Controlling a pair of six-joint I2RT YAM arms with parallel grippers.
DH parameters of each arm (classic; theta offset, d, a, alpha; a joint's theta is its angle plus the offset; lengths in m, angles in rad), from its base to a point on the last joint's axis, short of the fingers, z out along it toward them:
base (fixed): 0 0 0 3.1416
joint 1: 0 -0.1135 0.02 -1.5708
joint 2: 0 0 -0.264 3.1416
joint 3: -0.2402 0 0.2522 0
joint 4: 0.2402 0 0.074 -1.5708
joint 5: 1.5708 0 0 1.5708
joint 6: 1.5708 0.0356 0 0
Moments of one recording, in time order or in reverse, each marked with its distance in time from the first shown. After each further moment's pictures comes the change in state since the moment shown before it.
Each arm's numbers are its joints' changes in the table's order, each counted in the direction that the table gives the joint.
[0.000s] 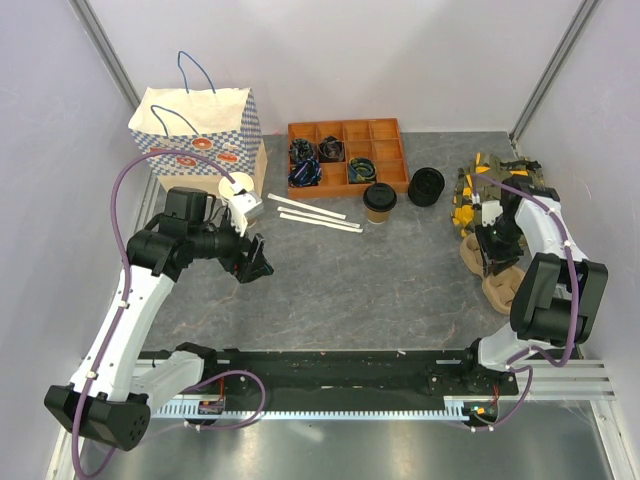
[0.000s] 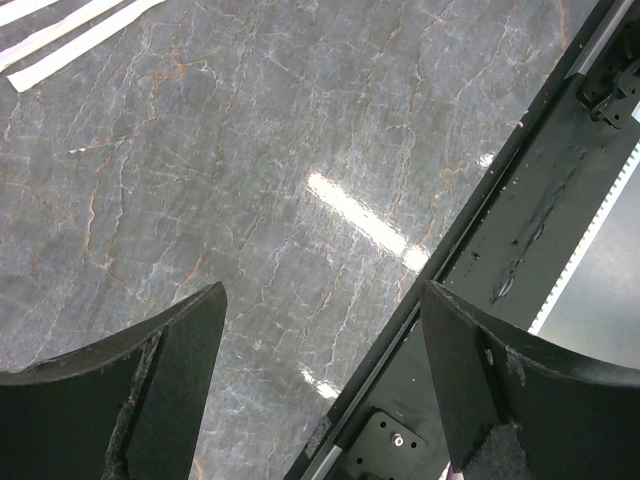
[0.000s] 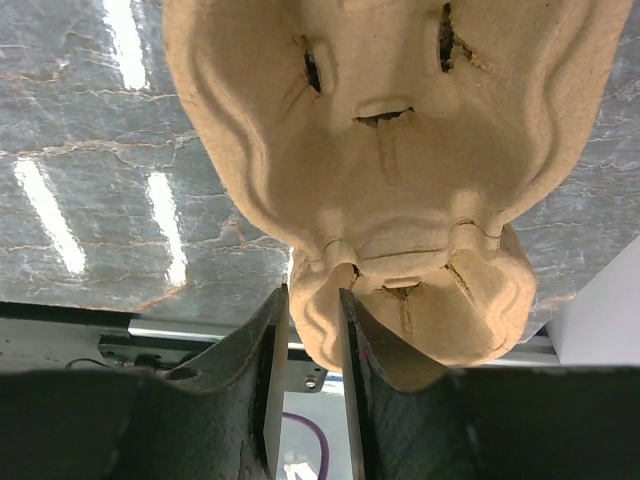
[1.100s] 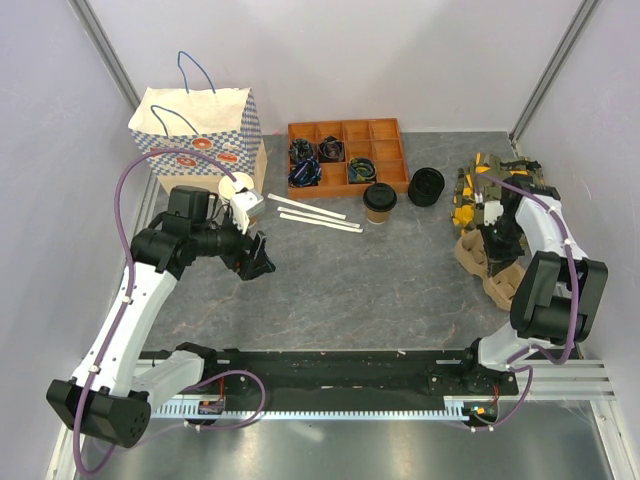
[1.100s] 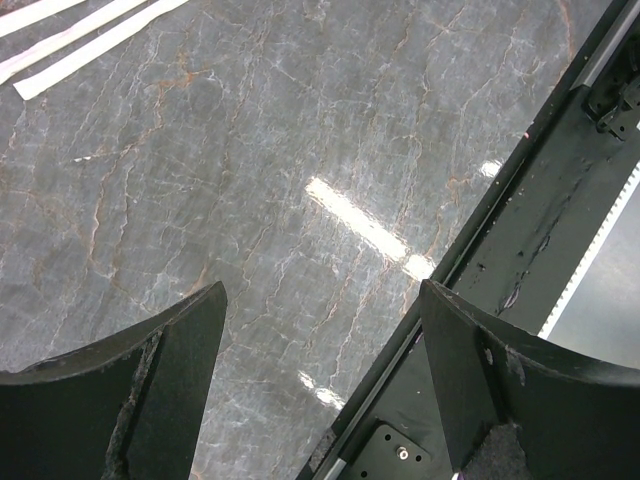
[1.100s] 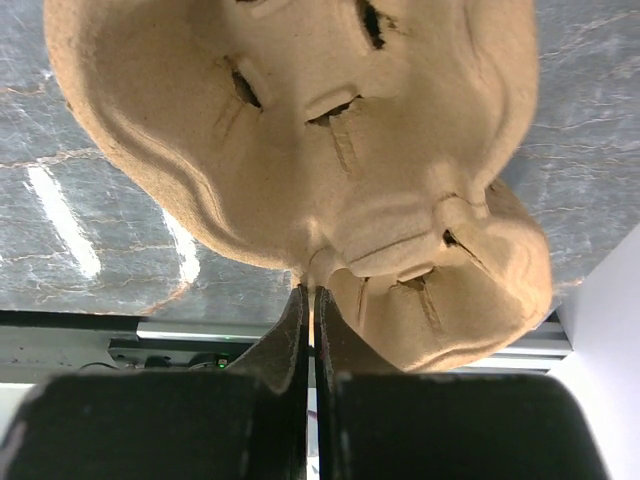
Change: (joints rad) left arm 0.000 -0.018 0.018 -0.051 0.000 -0.018; right arm 0.000 -0.014 -0.003 0.005 0.024 0.051
